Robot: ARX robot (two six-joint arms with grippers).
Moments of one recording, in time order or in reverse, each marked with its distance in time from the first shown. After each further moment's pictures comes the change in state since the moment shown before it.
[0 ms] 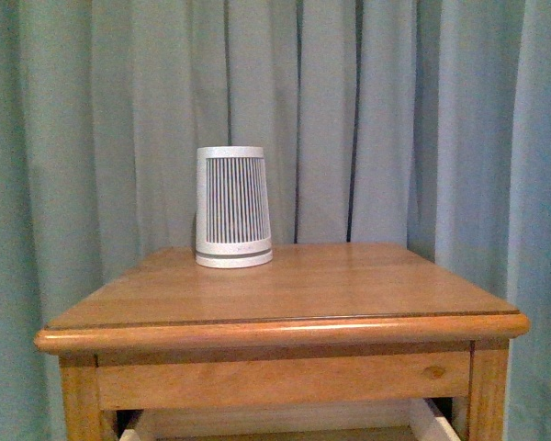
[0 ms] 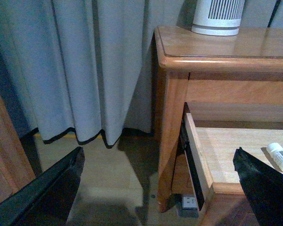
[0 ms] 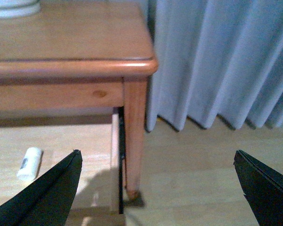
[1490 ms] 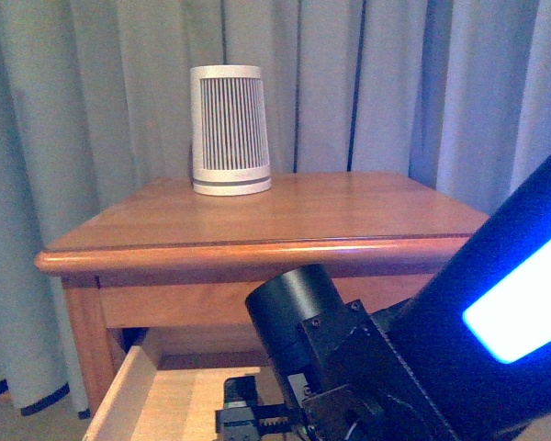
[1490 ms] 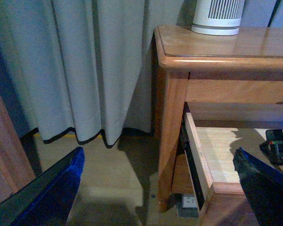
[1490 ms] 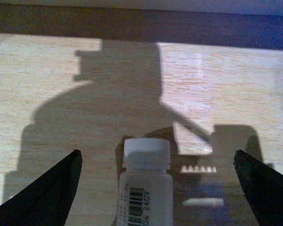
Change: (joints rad) left arm 0.000 0.000 0.000 0.000 0.000 0.000; right arm 0.220 1.445 0.931 -0.019 -0.079 0.262
